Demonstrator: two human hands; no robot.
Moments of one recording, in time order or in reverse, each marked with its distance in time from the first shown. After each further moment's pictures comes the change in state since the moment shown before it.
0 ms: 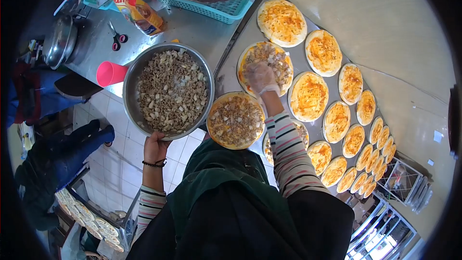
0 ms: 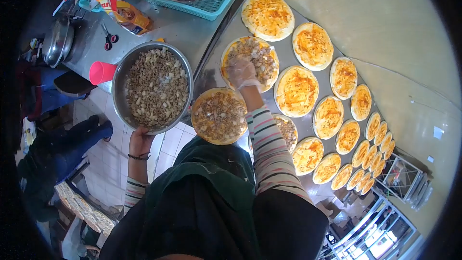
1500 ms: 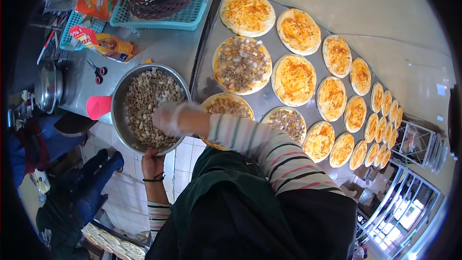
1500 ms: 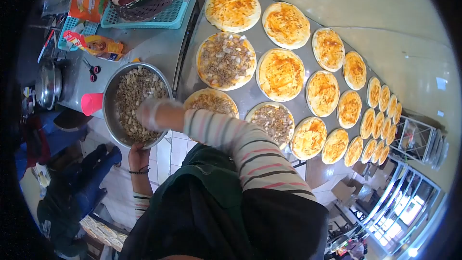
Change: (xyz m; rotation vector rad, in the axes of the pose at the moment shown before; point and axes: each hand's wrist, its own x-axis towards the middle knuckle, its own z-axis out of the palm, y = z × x) left_hand -0.001 -0.001 0.006 0.014 -0.006 0.037; right_hand -0.023 -0.178 -0.027 0.205 -0.748 -0.564
